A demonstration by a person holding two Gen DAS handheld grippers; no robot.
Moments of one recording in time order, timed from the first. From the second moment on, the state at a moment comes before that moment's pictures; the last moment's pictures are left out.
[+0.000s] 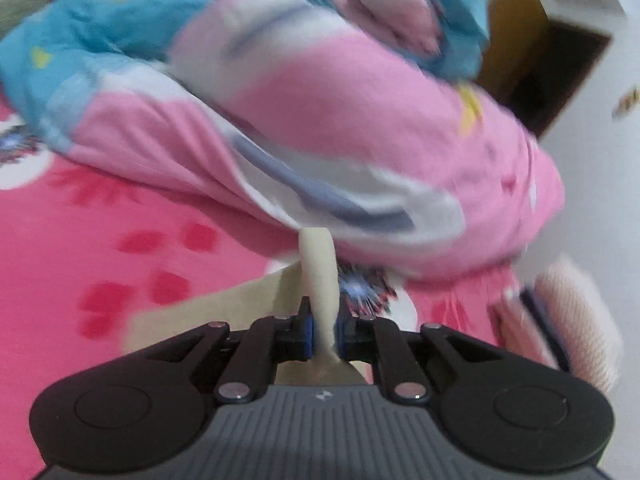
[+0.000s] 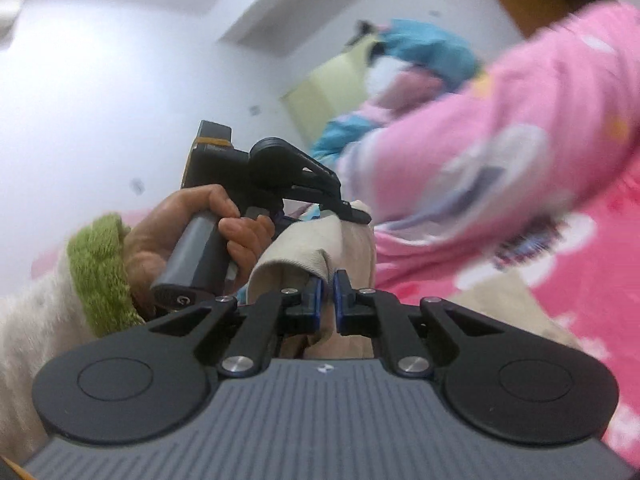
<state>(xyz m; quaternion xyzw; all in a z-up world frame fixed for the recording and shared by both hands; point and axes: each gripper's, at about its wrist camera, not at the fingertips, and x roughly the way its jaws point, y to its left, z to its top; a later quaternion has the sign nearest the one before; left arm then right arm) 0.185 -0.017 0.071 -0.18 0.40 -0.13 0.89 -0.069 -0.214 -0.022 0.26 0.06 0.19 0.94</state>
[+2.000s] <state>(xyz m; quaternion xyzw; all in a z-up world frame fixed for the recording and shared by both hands) -0.013 -0.016 -0.031 0.19 0.22 -0.22 0.93 -0.008 -0.251 -0.025 0.04 0.22 0.19 0.96</state>
